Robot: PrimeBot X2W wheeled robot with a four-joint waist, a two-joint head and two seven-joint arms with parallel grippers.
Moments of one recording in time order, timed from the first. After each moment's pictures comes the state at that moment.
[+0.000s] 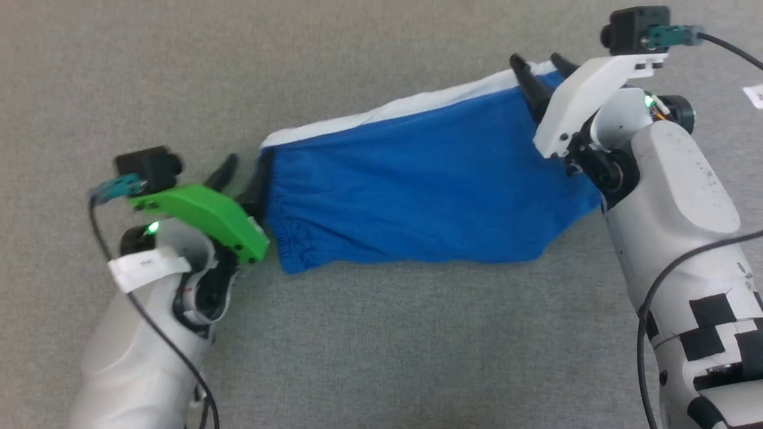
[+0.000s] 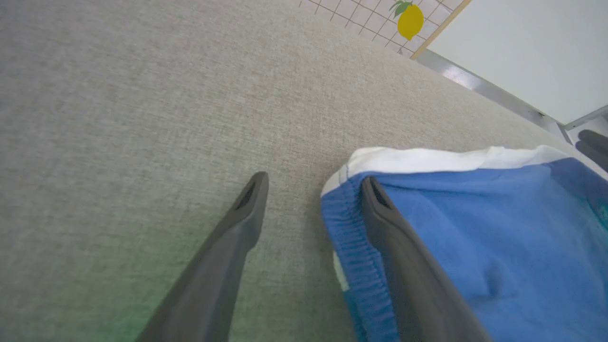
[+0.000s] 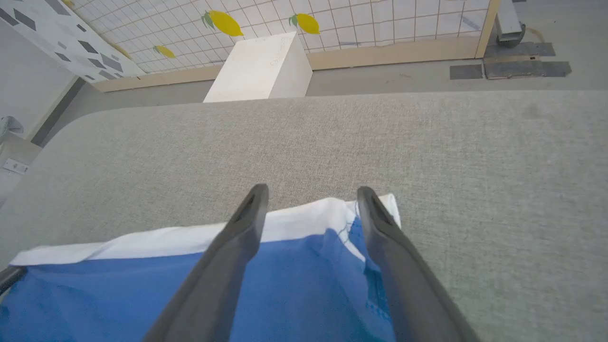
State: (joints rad) left arm -0.53 0.29 -0.34 0.35 -0.84 0.03 0.07; right arm -0.94 -0.05 0.08 0.81 0.36 0.13 0.22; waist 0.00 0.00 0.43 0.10
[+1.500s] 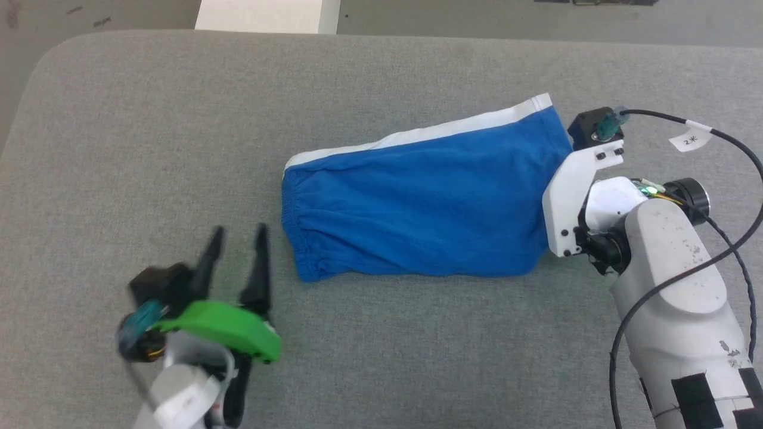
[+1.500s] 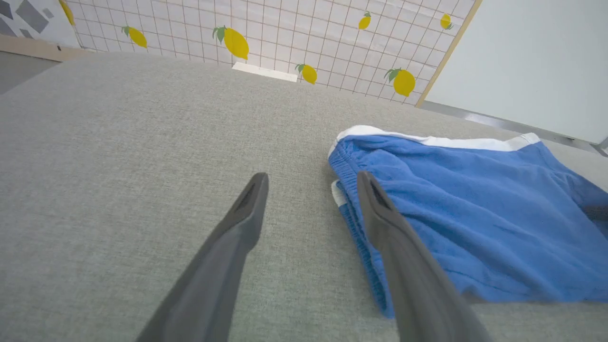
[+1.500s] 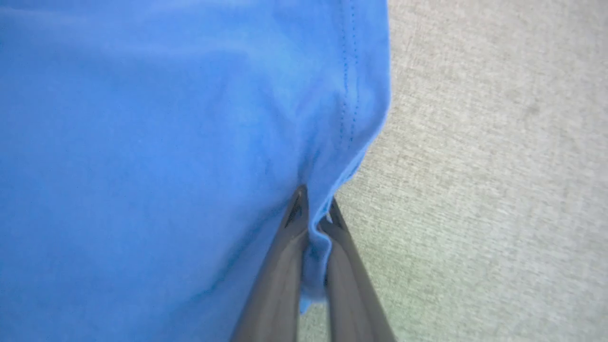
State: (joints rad) left arm -0.15 0.15 -0.14 0.11 -0.40 -0.03 -0.14; right arm -0.69 -0.05 0.02 0.61 0.01 0.13 0.70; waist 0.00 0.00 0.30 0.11
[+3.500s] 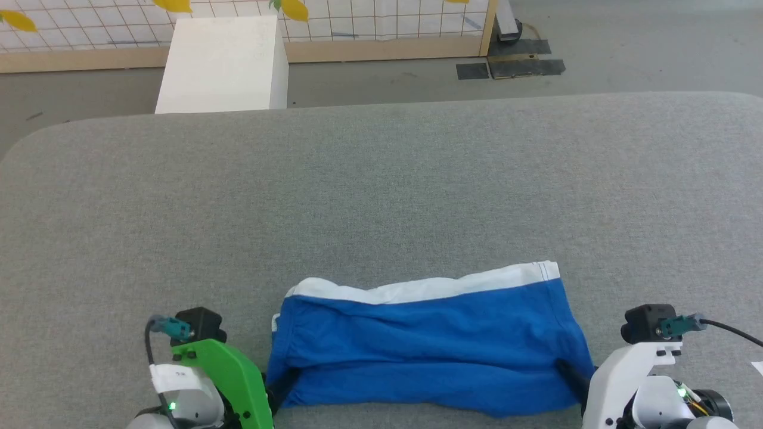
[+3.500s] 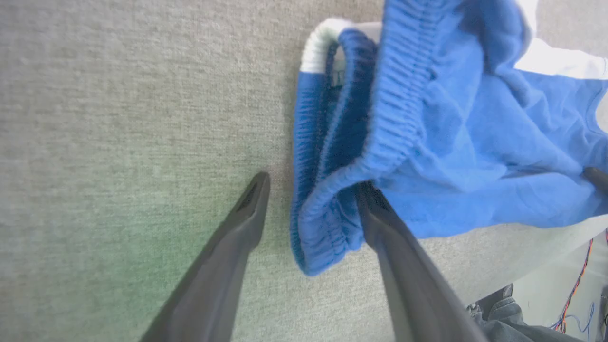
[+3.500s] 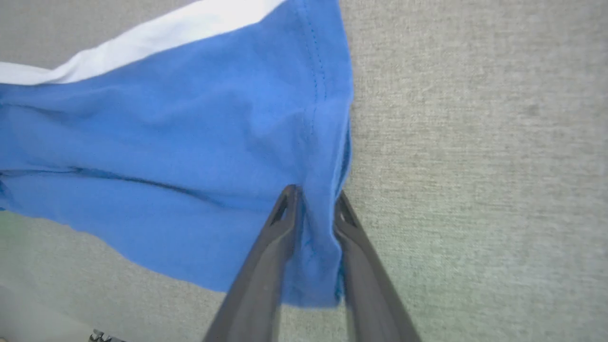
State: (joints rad) left arm -0.01 0.24 -0.17 0.01 -0.69 0.08 0.74; right arm 0.05 -0.05 -0.05 0.01 0.33 0.13 0.71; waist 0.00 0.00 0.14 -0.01
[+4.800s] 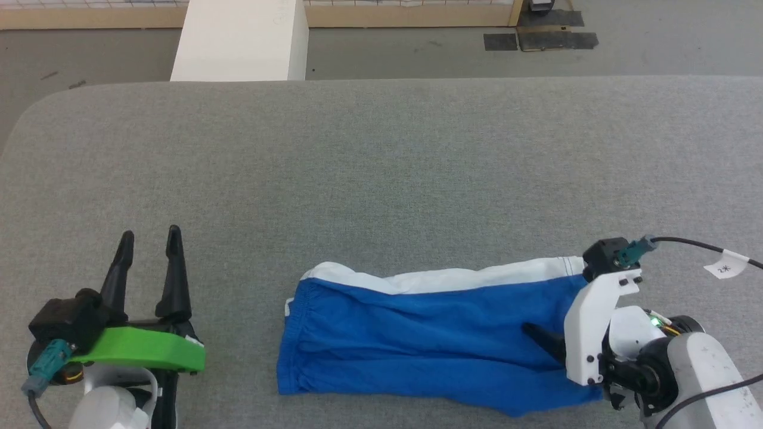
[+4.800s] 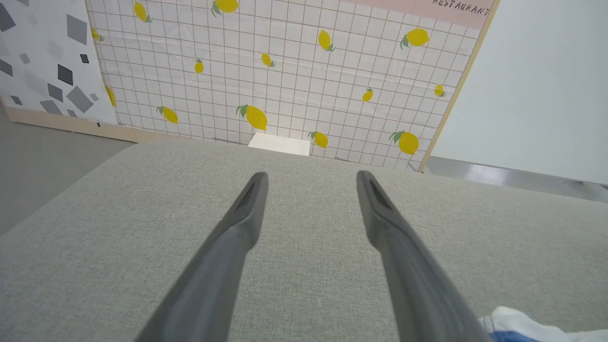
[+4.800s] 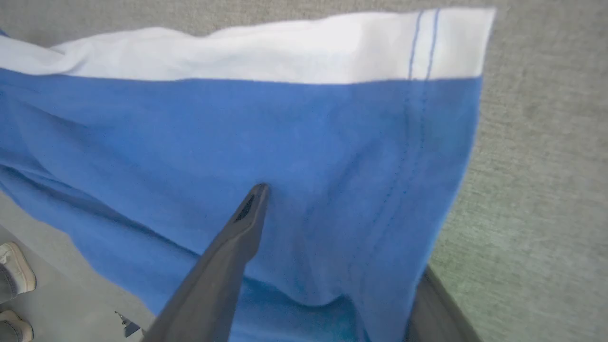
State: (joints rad) left arm -0.08 0.23 0.02 0.06 -0.40 -0.08 -0.24; right arm -0.21 -0.15 0.11 0.15 0.44 0.13 0.92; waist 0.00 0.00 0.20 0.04
